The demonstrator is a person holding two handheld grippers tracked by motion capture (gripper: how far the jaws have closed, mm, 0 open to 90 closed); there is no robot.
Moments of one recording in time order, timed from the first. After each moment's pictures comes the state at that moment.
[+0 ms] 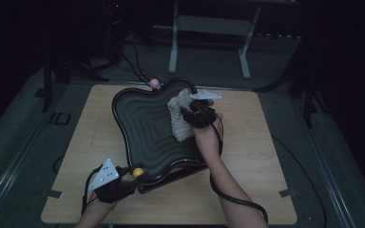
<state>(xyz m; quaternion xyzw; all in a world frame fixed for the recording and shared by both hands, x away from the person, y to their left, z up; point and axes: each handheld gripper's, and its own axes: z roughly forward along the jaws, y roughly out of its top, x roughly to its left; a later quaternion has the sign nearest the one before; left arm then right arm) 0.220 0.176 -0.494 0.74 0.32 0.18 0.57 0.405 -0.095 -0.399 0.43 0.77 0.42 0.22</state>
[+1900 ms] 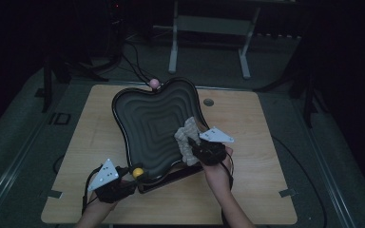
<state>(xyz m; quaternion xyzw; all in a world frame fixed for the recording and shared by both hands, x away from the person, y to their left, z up) 0.221 0.176 -0.495 0.74 0.32 0.17 0.57 0.323 -0.128 -0.447 0.39 0.77 0.45 0.24</state>
